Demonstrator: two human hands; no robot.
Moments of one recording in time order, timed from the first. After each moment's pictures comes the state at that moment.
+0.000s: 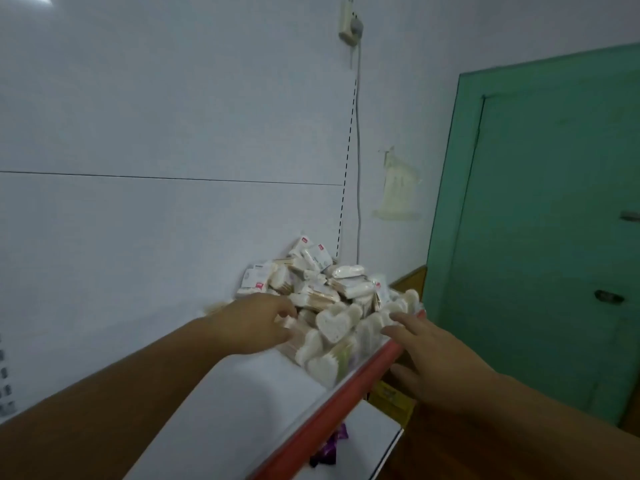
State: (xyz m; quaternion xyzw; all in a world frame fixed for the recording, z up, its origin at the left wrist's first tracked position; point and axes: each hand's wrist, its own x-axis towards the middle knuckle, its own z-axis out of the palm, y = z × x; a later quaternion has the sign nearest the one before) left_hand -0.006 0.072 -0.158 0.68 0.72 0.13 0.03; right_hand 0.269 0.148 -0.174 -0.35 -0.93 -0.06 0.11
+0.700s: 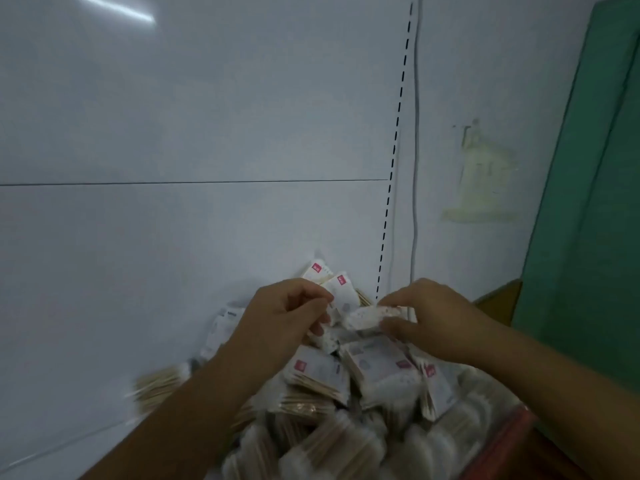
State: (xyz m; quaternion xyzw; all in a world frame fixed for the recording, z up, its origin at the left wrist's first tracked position) left_hand 0.006 0.237 -0.135 0.45 0.63 0.62 0.14; right_hand 0.154 0.407 -0.125 -0.23 -0.96 0.03 0.15
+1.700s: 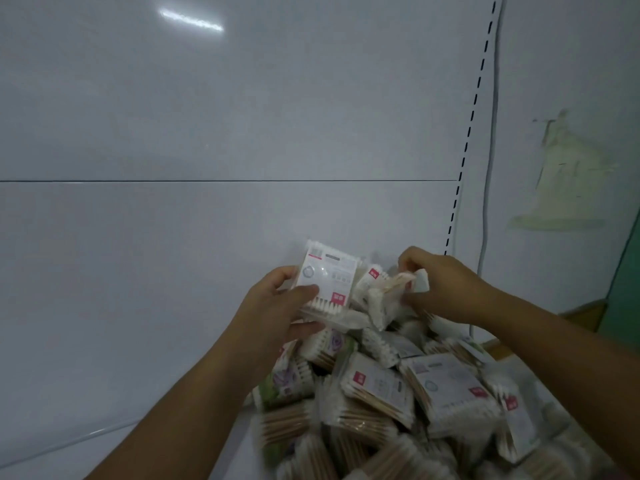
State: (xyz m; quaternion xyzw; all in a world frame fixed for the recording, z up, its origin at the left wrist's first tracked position) left_hand -0.049 0.216 -0.139 0.27 0.57 0.74 0.23; right_hand 0.062 0.449 -0.121 -0.15 -0.95 0.13 0.23
